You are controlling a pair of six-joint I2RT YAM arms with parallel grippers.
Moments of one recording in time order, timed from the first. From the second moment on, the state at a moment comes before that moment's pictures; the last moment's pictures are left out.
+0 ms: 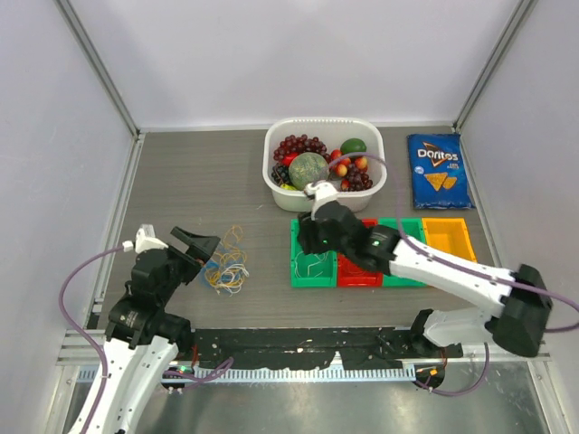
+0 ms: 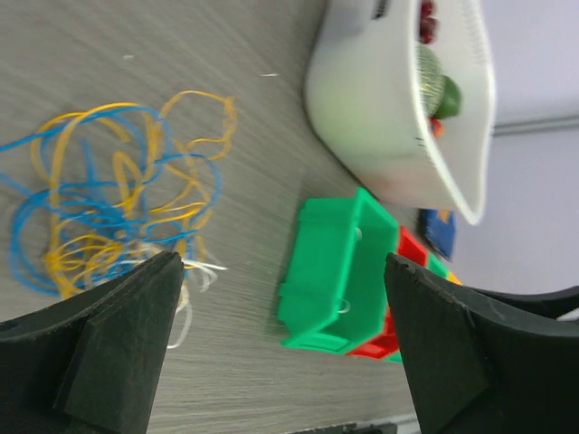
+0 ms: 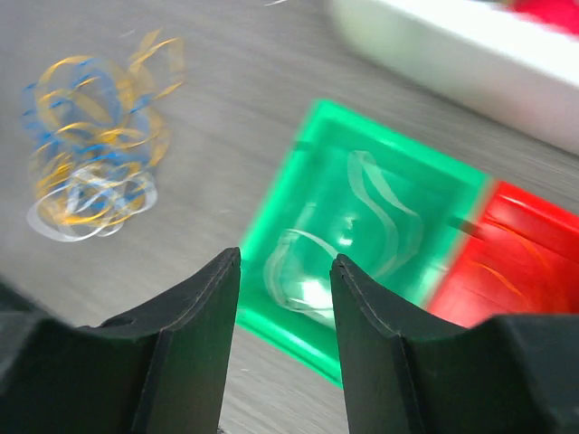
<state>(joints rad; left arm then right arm) -0.29 0.30 0.51 -0.61 -0.04 -1.04 0.93 1.20 0.96 -0.39 0.32 0.44</state>
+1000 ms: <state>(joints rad) -0.29 0.48 0.30 -0.58 -0.05 -1.14 1.08 1.89 1.30 -0.06 -0.16 0.23</state>
